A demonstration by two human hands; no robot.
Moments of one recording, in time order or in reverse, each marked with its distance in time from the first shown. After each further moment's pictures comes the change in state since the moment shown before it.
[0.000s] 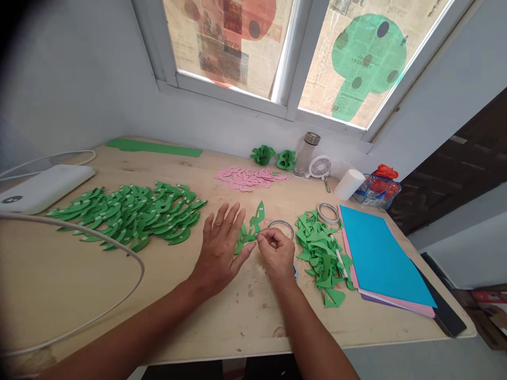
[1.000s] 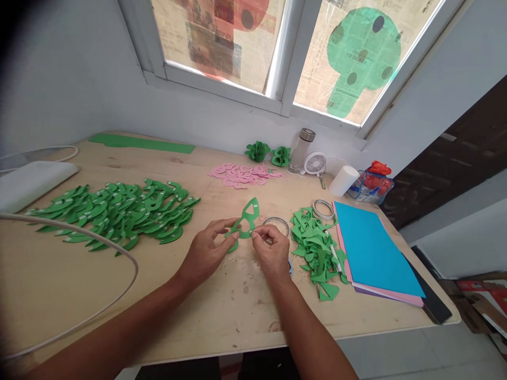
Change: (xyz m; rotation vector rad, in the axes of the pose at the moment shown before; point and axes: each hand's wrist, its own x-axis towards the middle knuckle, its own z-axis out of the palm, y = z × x) left_hand 0.009 -0.004 -0.008 -0.706 -0.043 -0.474; right_hand 0.000 -0.001 0.001 -0.073 0.004 -0.038
